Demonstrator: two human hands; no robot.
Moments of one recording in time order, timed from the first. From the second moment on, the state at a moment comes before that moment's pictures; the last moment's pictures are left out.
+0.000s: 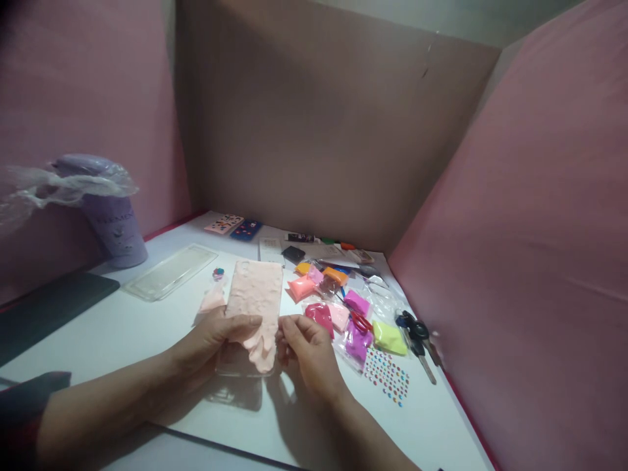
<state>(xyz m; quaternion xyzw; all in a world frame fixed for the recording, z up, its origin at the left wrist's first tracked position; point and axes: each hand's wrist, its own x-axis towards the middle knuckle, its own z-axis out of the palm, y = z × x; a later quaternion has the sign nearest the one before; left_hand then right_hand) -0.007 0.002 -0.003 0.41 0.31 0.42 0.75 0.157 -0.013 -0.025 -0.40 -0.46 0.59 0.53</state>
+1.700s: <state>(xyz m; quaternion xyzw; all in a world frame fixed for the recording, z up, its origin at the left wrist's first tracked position) -0.009 0.002 0.003 0.39 0.28 0.48 0.74 0.155 -0.037 -0.009 -0.40 -0.74 0.16 0.52</state>
